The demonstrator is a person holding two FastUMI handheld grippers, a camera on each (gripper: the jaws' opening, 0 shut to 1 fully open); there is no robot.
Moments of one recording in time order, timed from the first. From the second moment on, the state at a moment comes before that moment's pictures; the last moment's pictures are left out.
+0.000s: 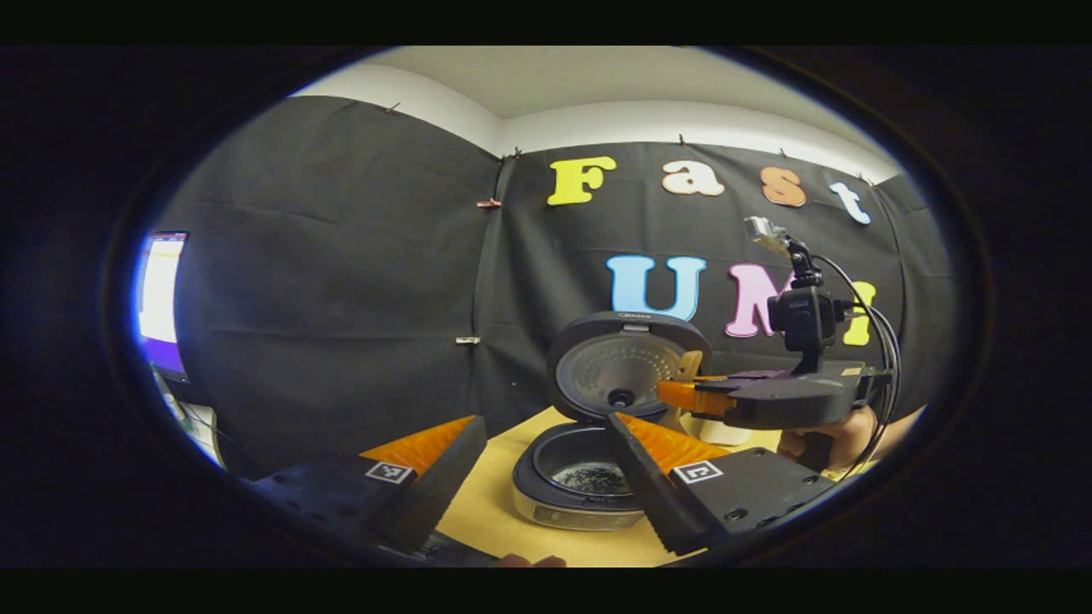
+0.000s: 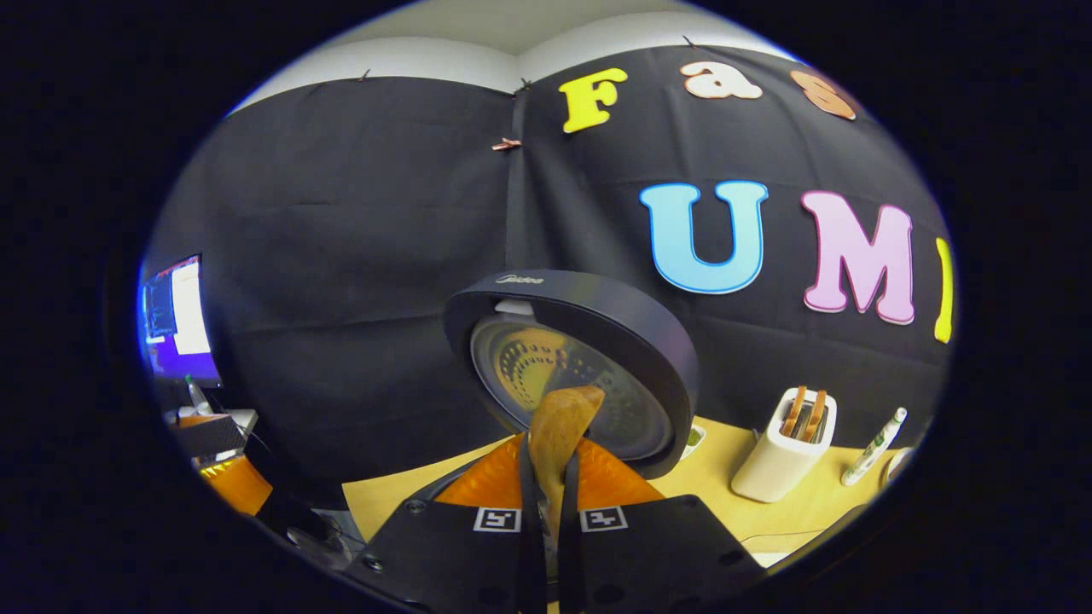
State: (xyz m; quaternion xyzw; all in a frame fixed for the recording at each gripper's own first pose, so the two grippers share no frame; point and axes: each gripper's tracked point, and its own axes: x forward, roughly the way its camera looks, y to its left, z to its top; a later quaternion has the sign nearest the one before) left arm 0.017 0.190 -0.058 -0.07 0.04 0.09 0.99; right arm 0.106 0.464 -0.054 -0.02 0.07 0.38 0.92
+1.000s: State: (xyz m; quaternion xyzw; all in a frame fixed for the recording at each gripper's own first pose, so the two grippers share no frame) left arm 0.033 0.153 -0.049 -0.06 0.05 0.06 1.00; right arm 0.110 0.368 -0.015 0.06 0.05 0.31 0.95
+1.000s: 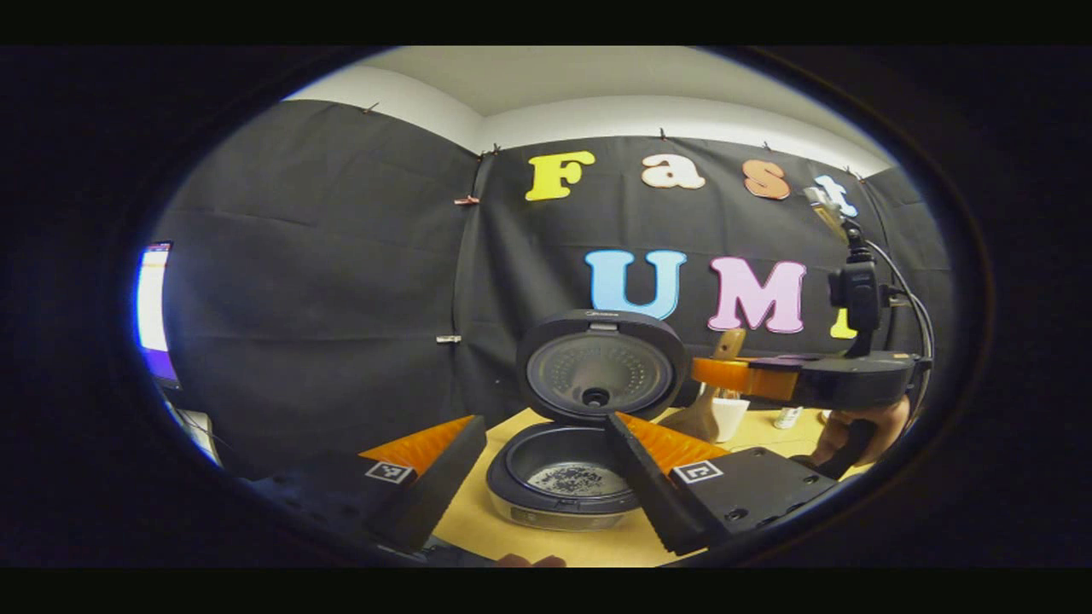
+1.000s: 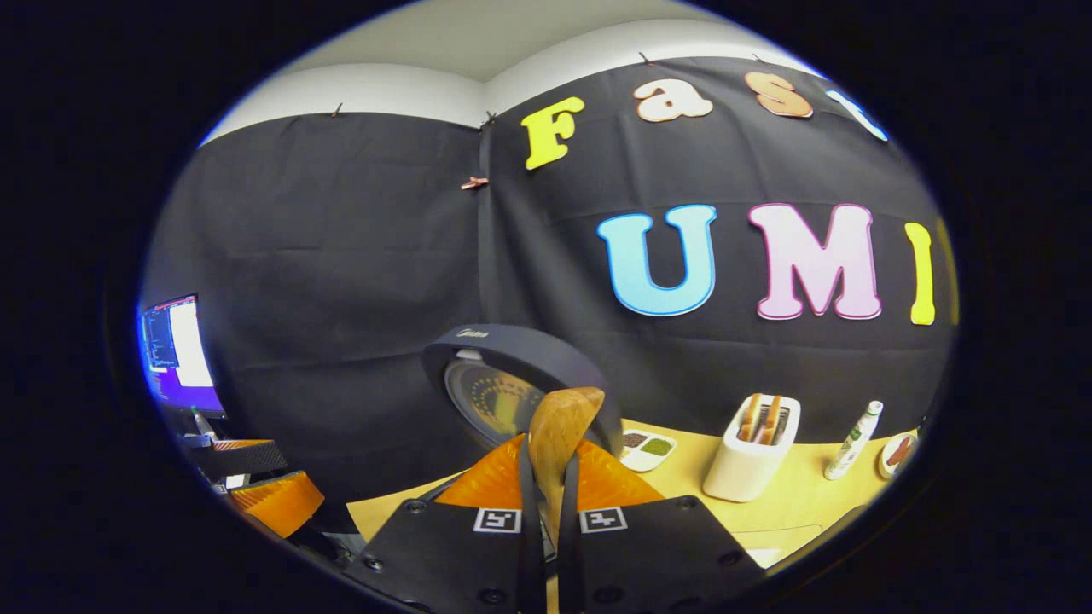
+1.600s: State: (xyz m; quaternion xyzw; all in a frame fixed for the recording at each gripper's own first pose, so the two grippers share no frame) left arm 0.047 0.112 -0.038 -0.02 0.05 0.07 1.00; right arm 0.148 0.160 -0.027 0.09 0.08 0.17 0.98
